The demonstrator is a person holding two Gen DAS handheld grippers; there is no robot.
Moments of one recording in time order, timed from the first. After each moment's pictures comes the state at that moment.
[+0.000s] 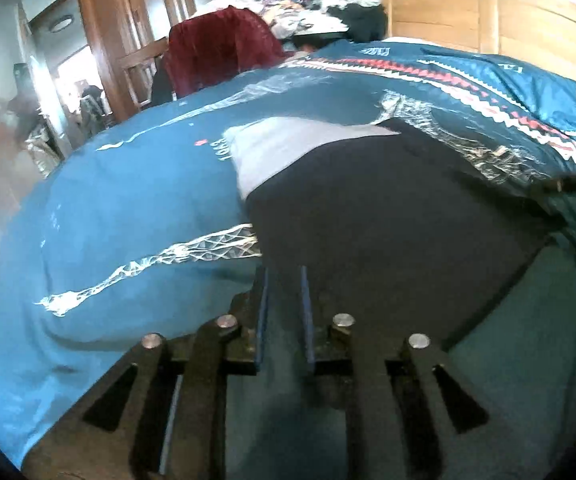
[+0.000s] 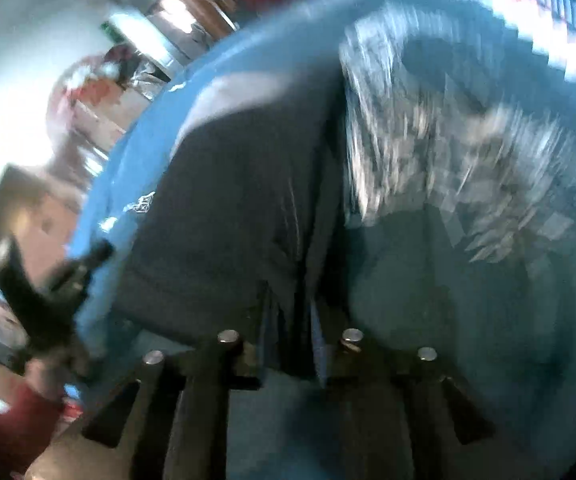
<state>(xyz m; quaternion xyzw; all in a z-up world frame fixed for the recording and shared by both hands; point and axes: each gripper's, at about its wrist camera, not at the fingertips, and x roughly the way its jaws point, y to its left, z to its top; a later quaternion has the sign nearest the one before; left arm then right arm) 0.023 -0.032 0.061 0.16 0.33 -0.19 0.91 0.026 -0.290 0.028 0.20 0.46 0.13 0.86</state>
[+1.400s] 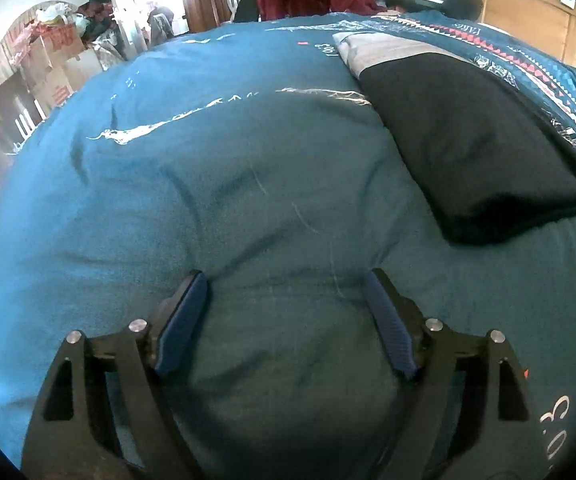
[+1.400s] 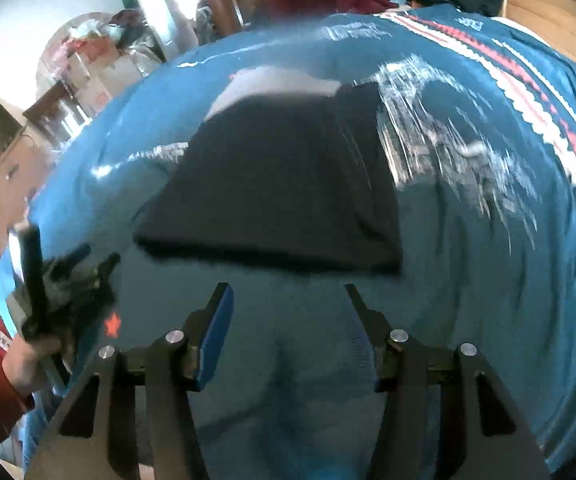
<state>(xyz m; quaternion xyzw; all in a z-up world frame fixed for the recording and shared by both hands) -0.021 0.058 0.004 0.07 0.42 -0.04 0.91 -0.045 -0.206 0.075 0.10 0.46 0.09 0.88</state>
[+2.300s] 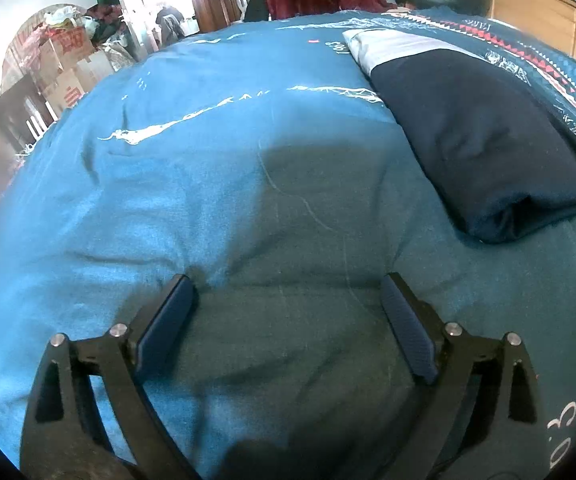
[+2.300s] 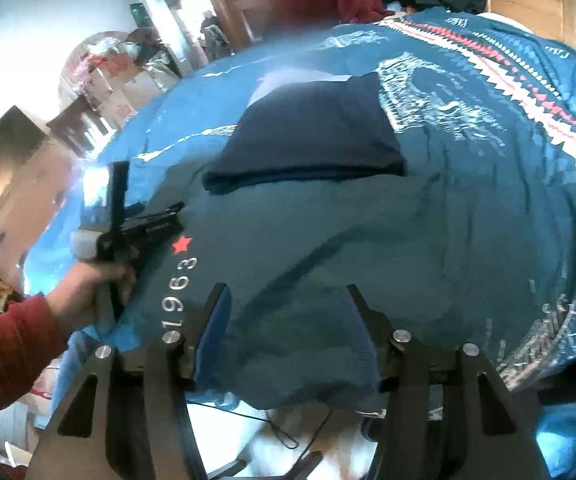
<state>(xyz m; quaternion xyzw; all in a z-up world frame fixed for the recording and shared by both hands) -0.022 0.061 0.003 0.09 0.42 -0.02 0.90 -0.191 -0.184 0.085 0.13 0.44 0.10 0.89</state>
